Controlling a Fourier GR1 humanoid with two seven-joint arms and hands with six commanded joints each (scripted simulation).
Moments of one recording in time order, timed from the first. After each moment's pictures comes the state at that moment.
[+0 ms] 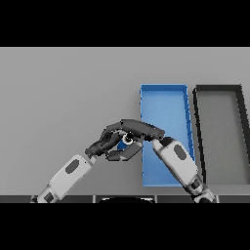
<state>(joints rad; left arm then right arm) -0.34 0.27 -0.63 -1.57 0.08 -0.22 0.07 -0.55 -0.12 0.38 -1.71 -0.26 0.57 0.37</state>
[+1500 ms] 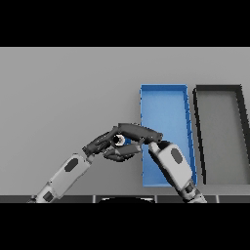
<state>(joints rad) -0.34 0.28 -0.61 -1.52 0.03 -0.22 -0.04 -0.50 -0.02 0.34 -1.73 -0.25 0.65 0.32</state>
